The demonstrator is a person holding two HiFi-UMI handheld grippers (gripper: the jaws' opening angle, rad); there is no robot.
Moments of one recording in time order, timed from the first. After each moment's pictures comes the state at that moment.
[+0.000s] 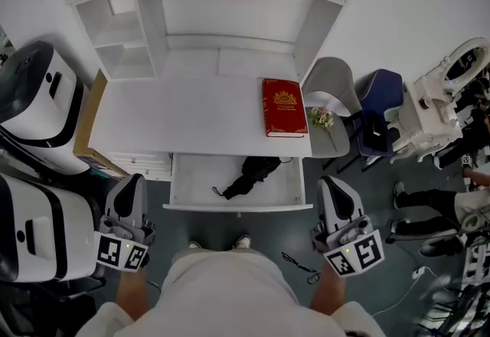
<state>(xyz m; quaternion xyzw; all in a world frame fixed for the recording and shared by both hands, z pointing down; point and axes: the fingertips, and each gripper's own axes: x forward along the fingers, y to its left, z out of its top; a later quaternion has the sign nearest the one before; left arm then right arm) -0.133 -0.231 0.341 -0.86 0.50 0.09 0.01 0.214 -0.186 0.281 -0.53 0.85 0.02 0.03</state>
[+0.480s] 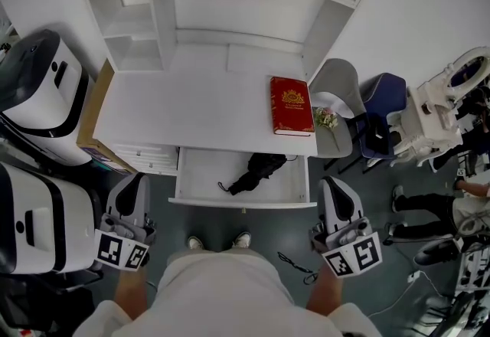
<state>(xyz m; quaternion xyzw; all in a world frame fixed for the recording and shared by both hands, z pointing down) -0.157 -0.217 0.344 -0.86 0.50 0.08 0.01 0.186 -0.182 0.283 -0.53 0.85 0.02 0.03</state>
